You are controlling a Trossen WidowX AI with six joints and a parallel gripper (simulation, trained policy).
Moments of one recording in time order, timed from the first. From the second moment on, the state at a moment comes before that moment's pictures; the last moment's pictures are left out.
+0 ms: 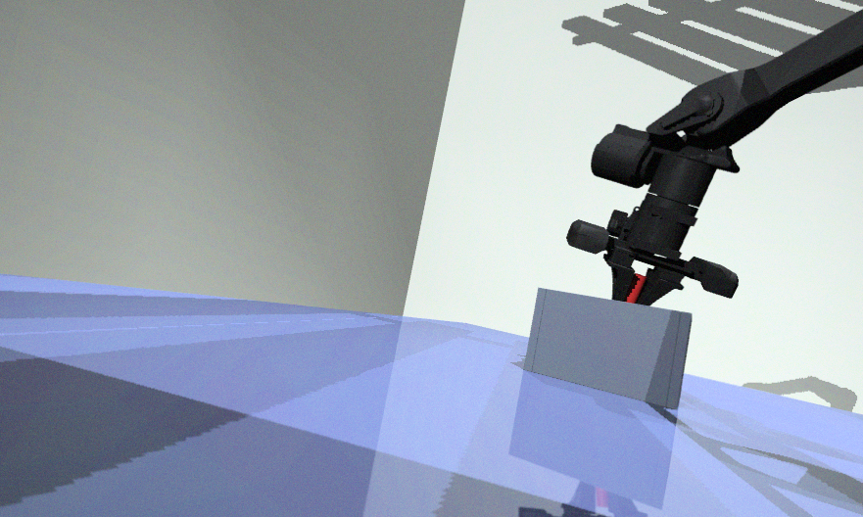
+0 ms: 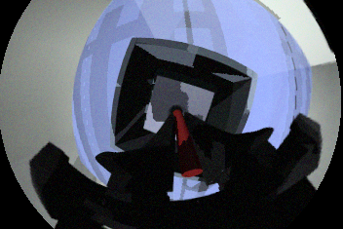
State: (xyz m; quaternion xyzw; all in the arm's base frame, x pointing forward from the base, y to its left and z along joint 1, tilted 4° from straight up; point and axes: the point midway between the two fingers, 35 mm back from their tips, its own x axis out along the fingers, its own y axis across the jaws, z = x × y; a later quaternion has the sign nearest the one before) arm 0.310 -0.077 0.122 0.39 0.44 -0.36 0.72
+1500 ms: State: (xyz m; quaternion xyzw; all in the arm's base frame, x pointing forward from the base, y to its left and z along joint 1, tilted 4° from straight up) arm 0.349 -0.122 0.125 0.30 0.53 -0.35 0.71
